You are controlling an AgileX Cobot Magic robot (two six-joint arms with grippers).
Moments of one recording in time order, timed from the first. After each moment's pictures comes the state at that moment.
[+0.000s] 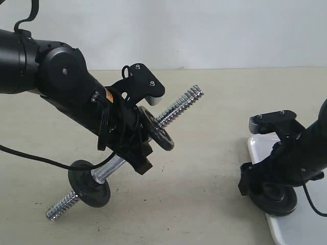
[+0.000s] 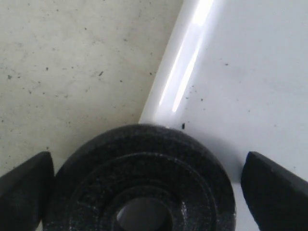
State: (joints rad) left arm -0.65 1.71 -1.07 -0.22 0.52 0.56; right arm 0.23 1.72 -0.67 0.38 0.35 -0.41
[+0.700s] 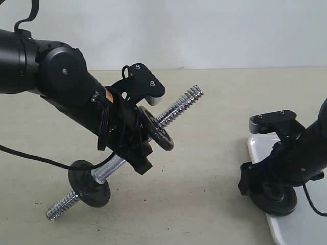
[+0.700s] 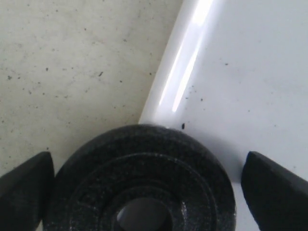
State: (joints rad) left arm -0.65 1.71 -1.07 -0.22 0.52 0.56; right arm 0.23 1.72 -0.67 0.38 0.35 -0.41
